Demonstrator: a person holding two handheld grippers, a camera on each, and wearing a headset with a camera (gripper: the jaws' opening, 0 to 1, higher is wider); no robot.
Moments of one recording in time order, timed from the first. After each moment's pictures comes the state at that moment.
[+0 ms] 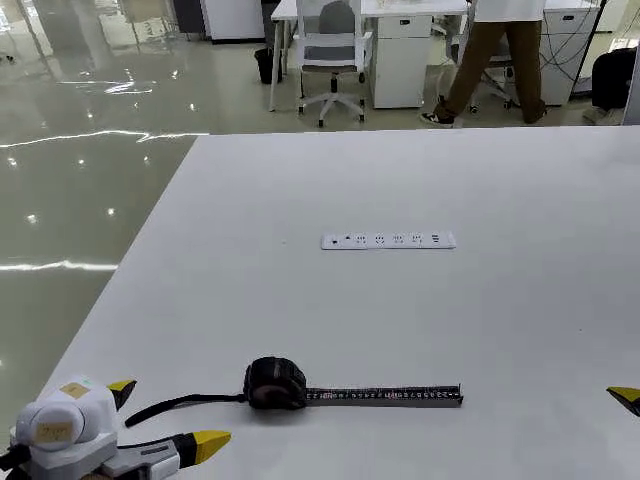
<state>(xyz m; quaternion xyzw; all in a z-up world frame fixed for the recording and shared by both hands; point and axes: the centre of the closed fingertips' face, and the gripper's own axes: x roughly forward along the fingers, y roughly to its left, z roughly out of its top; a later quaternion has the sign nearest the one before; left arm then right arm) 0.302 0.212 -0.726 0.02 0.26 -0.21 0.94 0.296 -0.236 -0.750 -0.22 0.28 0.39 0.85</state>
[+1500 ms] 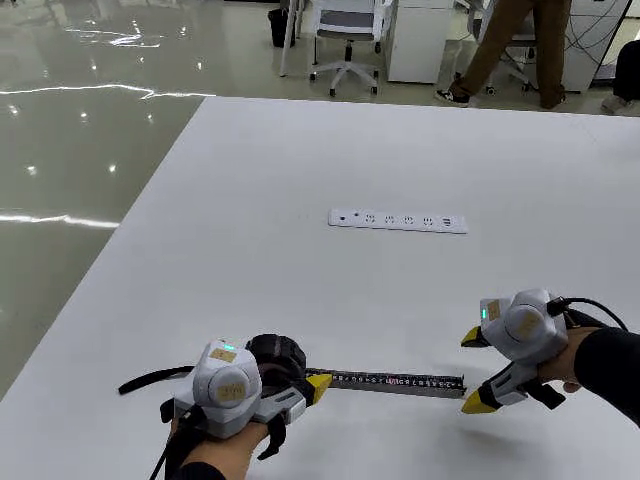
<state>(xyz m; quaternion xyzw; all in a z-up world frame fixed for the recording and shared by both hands) 0.370 0.126 -0.775 -0.01 0.22 -0.13 0.97 0.380 -0.134 -0.816 -0.38 0.37 0.57 0.62</state>
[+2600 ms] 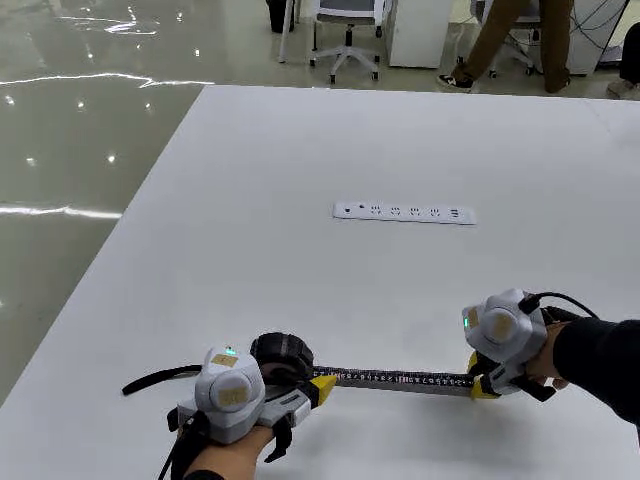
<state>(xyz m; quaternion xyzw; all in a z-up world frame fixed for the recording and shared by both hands) 0.371 0.129 -0.791 -0.04 0.23 -0.13 0.96 0.381 -0.135 -0.843 -0.42 0.43 0.55 0.57</state>
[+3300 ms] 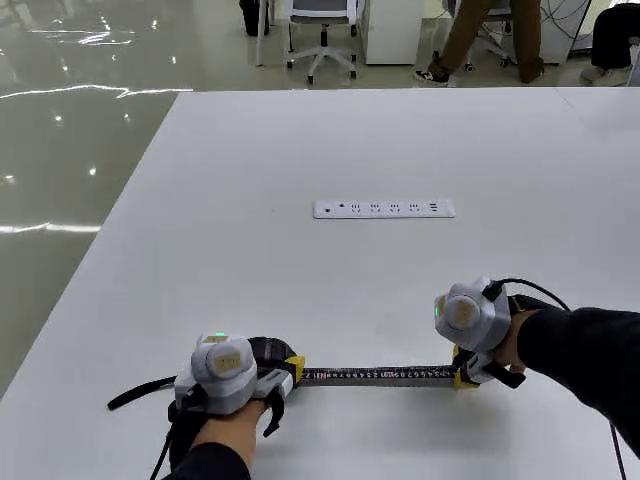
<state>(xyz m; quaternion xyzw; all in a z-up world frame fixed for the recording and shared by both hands) 0.387 0.131 -0.807 -0.05 0.31 -0.09 0.95 0.382 -0.135 -0.846 -0.42 0.46 0.53 0.57</state>
